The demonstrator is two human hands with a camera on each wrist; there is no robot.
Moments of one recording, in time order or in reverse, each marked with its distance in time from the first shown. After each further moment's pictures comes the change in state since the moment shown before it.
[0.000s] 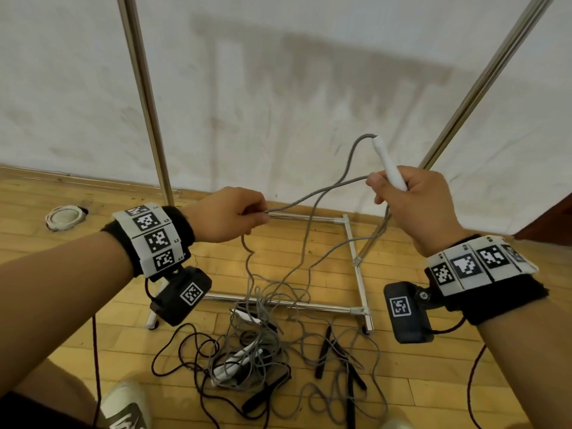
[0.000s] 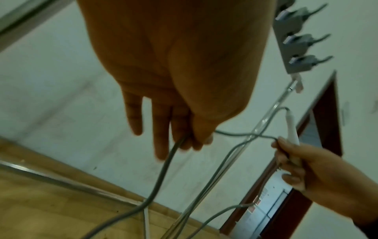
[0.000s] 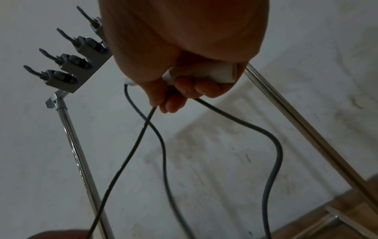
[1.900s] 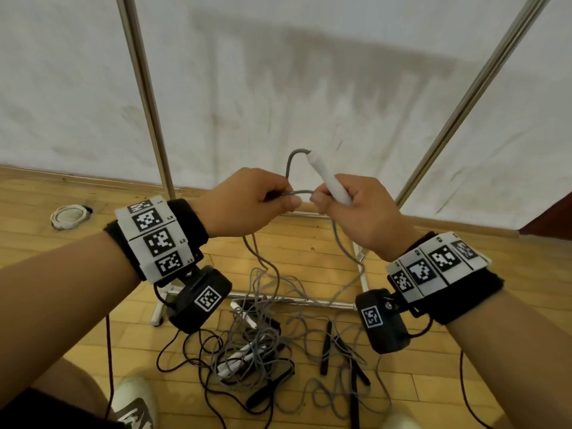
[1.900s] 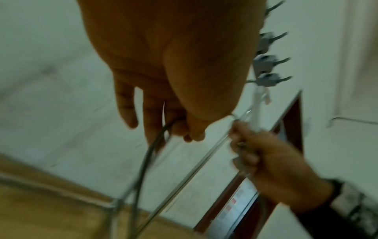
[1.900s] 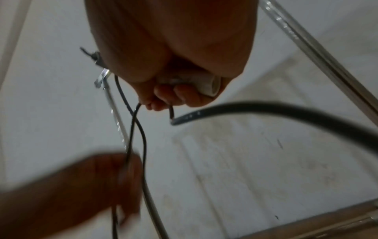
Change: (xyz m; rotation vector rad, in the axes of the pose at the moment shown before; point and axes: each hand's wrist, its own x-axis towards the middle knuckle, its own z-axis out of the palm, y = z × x) left_hand -0.005 0.044 -0.006 -0.009 0.152 0.174; right_hand -0.017 -0.023 0.046 -0.031 -0.316 -0.103
